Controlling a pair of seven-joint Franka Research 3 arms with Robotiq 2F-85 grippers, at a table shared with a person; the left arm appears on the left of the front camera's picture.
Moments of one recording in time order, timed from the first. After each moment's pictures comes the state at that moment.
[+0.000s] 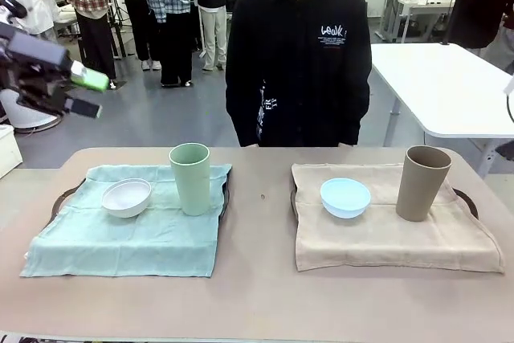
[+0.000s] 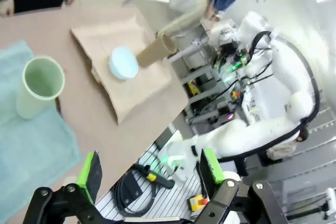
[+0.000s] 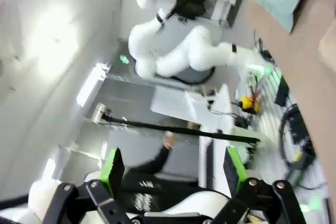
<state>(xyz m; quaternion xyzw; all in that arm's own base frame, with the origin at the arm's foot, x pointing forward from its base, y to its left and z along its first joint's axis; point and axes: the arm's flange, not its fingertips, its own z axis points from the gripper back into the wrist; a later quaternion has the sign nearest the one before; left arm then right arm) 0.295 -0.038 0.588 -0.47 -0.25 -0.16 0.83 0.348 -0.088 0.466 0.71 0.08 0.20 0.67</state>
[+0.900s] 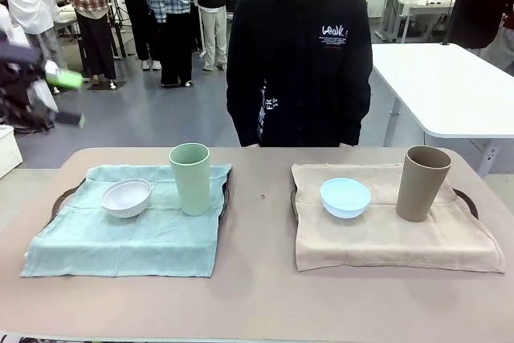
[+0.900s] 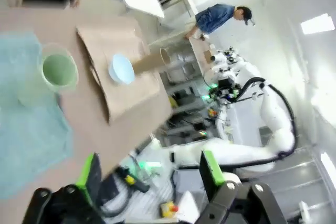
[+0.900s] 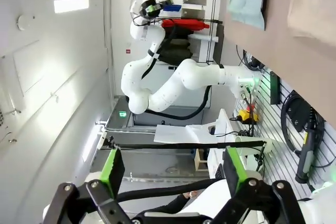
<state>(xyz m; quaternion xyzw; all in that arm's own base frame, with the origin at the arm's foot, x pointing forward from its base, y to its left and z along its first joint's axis) 0.307 -0.004 0.538 -0.53 -0.19 -0.08 0.82 0.268 -0.151 0.467 0.69 0.04 0.08 0.72</state>
